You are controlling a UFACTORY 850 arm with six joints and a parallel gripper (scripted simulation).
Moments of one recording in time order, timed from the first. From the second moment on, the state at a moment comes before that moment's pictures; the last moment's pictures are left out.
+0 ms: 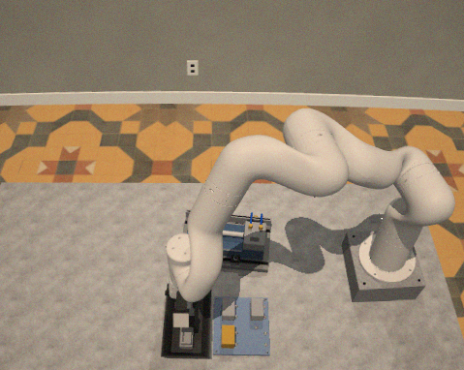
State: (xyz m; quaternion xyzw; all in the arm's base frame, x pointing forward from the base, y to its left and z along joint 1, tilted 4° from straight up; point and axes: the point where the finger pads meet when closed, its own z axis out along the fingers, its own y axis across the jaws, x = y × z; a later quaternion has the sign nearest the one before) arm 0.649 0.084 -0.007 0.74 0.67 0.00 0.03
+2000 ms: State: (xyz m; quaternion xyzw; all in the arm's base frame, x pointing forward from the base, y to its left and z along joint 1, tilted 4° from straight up) arm 0.650 0.083 -0.014 0.74 0.67 0.00 0.03
